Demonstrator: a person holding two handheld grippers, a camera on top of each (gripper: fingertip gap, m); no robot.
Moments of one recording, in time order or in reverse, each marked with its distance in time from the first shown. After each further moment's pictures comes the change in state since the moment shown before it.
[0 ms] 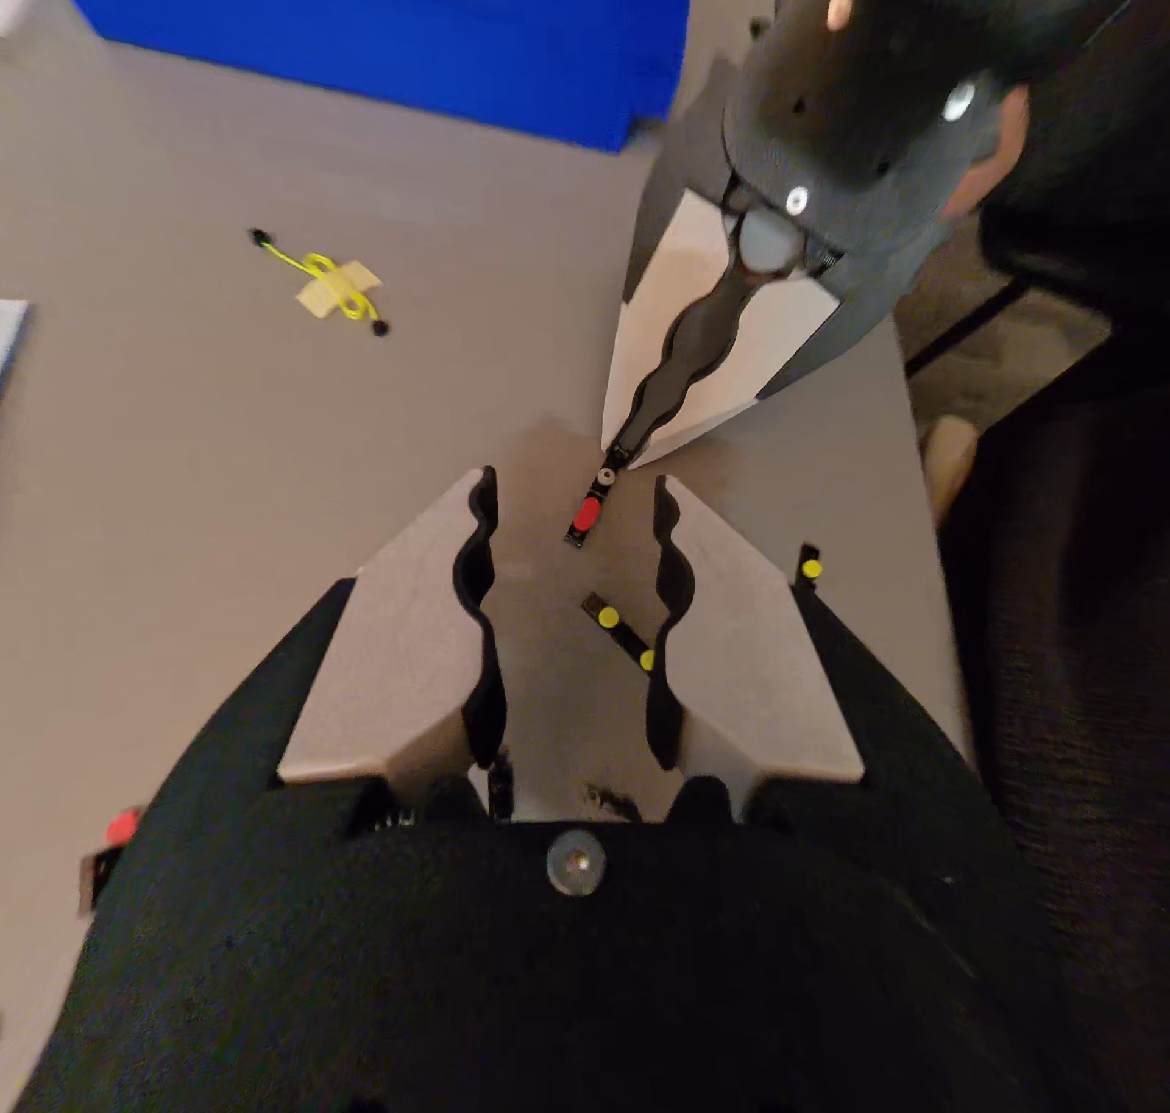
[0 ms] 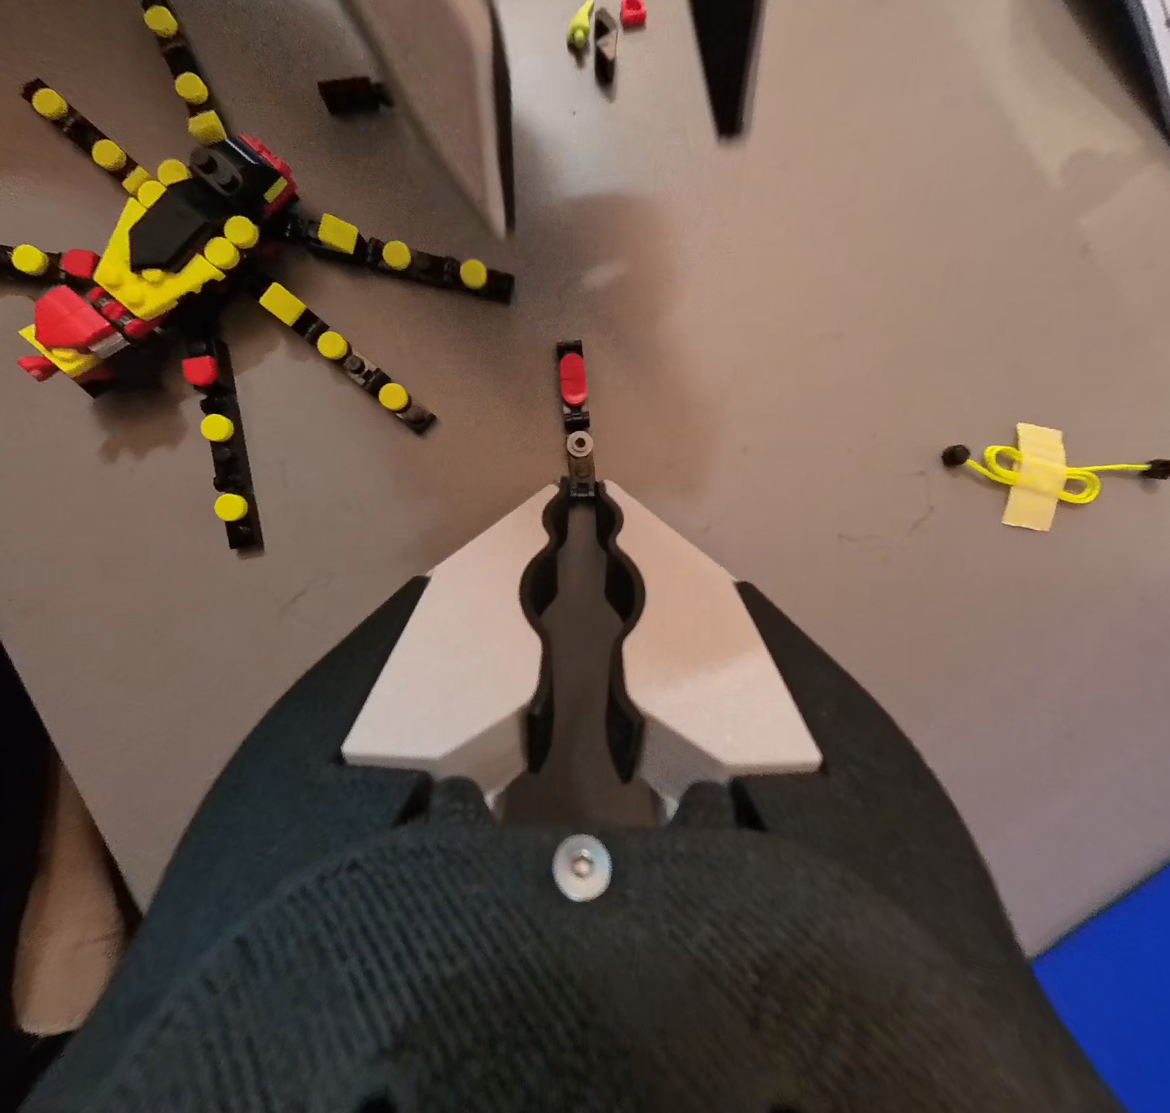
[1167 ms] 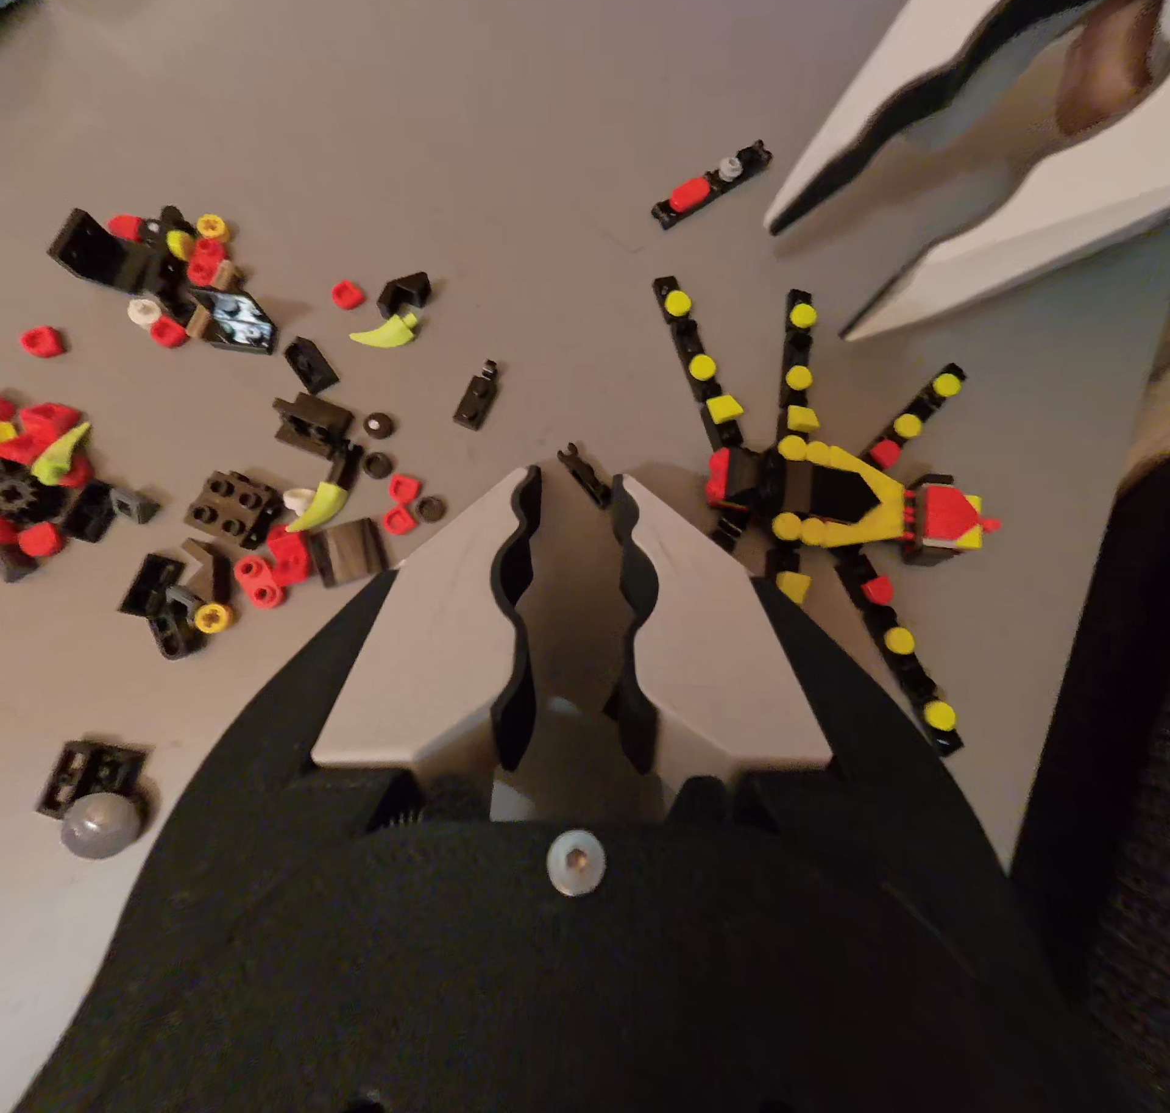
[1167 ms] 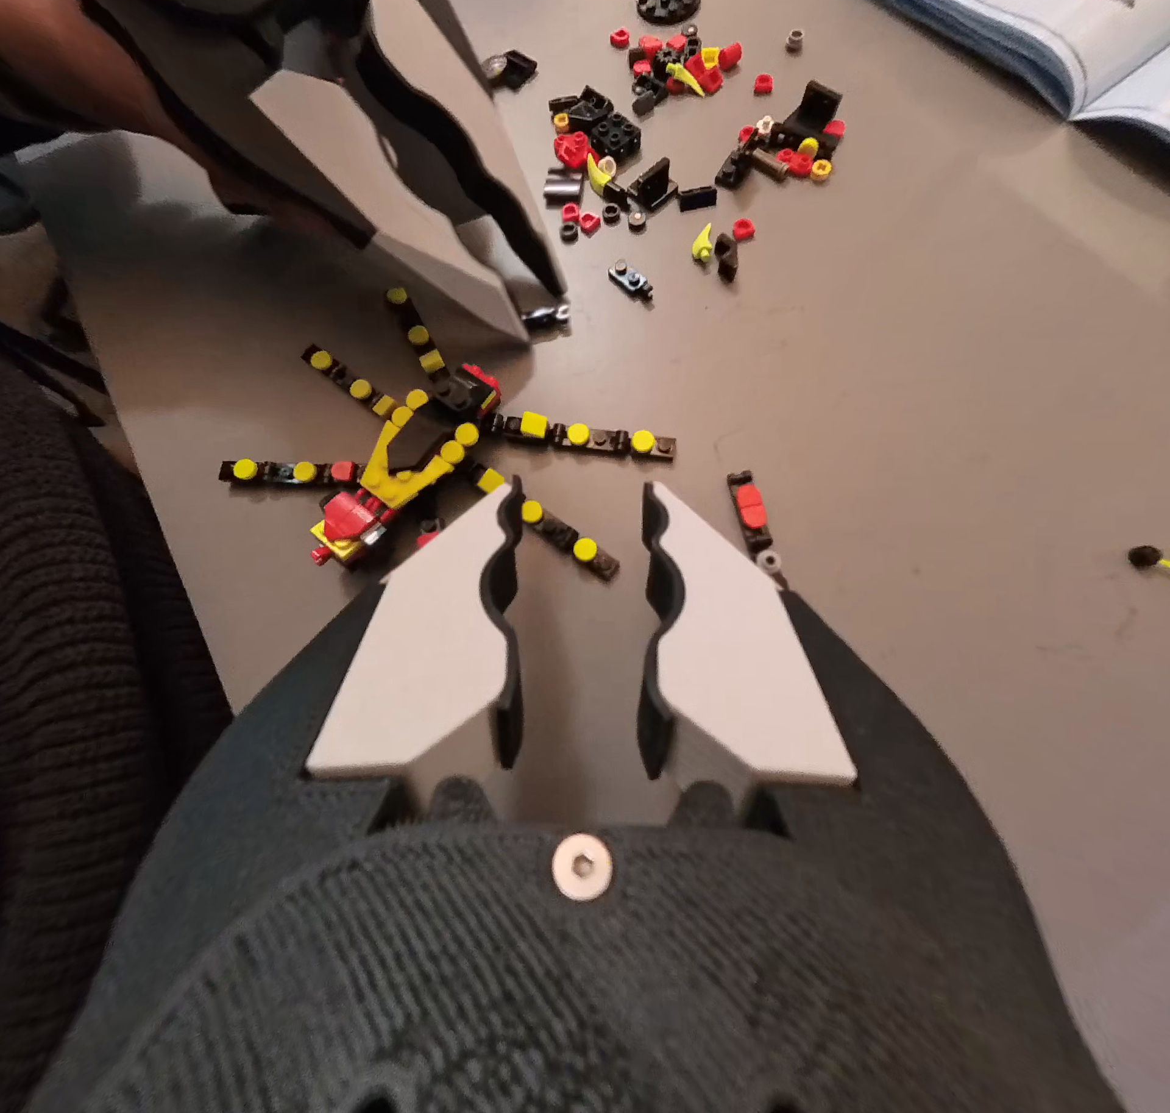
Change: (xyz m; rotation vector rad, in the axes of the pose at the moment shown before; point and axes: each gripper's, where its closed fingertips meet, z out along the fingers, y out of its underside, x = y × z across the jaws) left arm 0.007 0.117 -0.040 -0.038 -0.394 -0.267; right arm -0.054 -0.051 0.001 0.211 -0.061 0.141
